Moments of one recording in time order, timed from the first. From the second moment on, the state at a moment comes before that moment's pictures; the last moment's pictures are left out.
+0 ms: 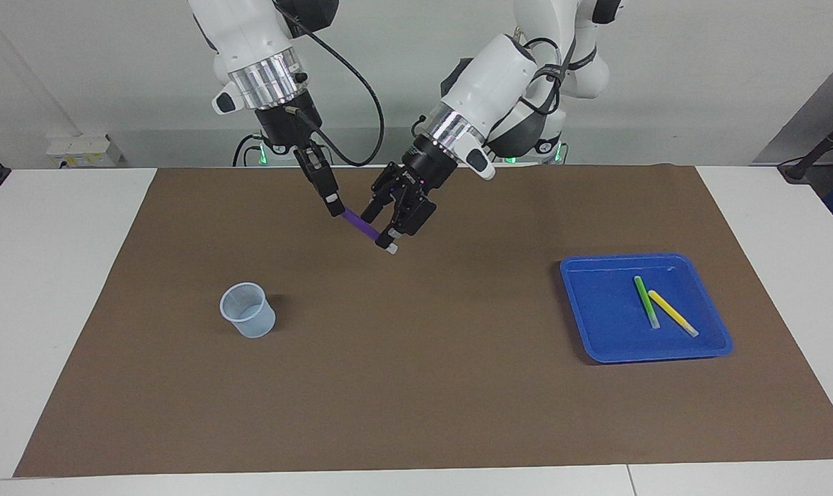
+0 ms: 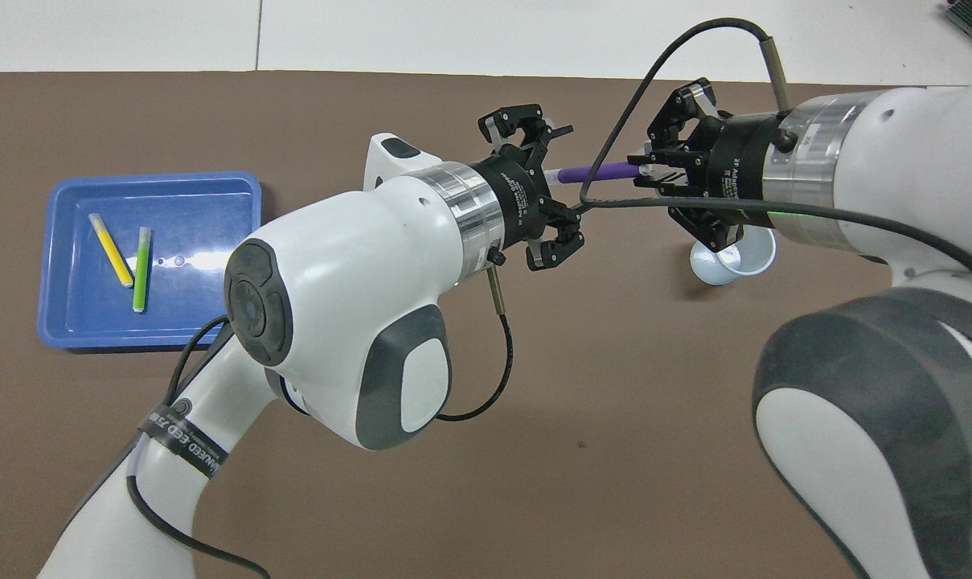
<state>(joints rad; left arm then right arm) -0.51 0.25 -0.22 -1.63 -0.50 2.73 -2.05 -0.10 0.04 0.43 -1.59 0.19 2.08 1.41</state>
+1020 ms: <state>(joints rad) -0.51 0.25 -0.23 -1.63 -0.49 2.73 -2.02 -0.10 0.03 0.43 -1.59 0.20 2.09 1.41</state>
